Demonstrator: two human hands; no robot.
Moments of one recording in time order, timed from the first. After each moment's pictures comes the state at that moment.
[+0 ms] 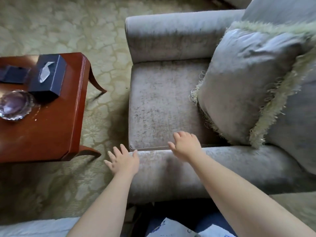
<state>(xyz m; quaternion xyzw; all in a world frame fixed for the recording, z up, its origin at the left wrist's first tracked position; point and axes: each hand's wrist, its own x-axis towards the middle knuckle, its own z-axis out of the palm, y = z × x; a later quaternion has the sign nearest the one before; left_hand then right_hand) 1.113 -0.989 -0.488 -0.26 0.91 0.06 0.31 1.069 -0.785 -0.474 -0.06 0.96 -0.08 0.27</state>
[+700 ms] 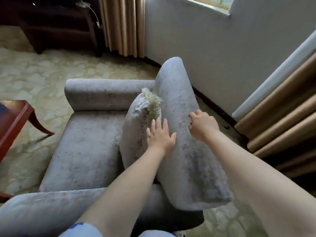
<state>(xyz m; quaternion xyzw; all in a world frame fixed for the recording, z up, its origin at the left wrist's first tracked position) 1.012 -0.464 -0.299 0.06 0.97 0.23 0.08 0.997 -0.315 -0.239 0.02 1.00 0.05 0.04</state>
